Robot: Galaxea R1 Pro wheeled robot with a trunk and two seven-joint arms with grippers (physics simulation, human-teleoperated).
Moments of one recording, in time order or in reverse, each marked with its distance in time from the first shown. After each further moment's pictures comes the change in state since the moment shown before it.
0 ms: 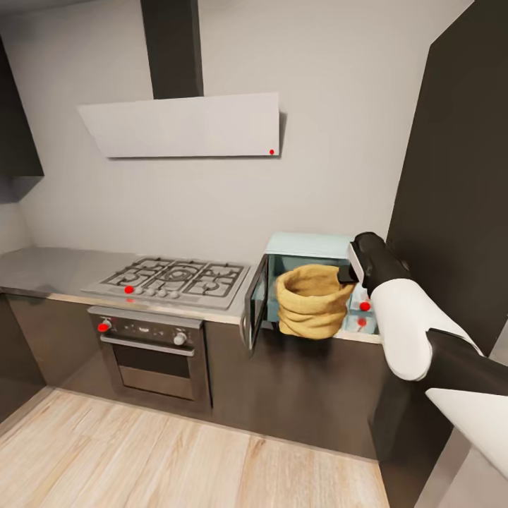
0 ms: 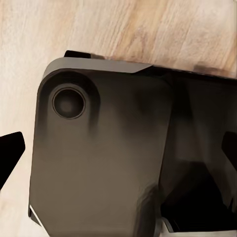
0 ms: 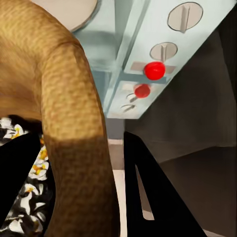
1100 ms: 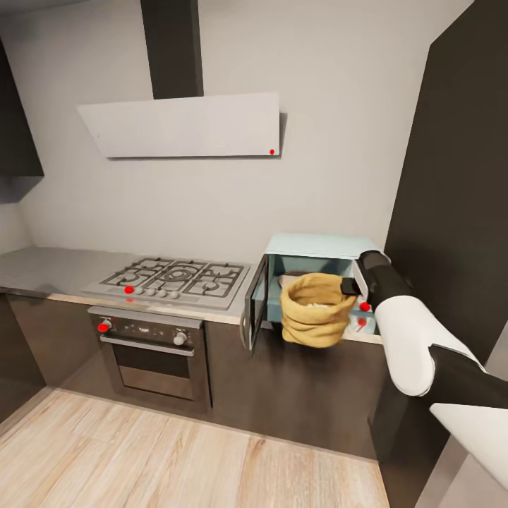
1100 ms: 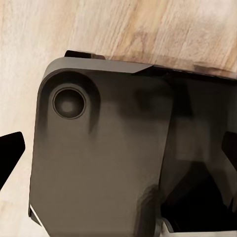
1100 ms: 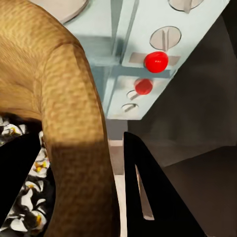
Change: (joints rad) left arm 0.000 0.001 0.000 0.000 0.001 -0.001 0.000; right arm 0.079 -0.025 -0.026 -0.004 -0.013 -0.108 0.008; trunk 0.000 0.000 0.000
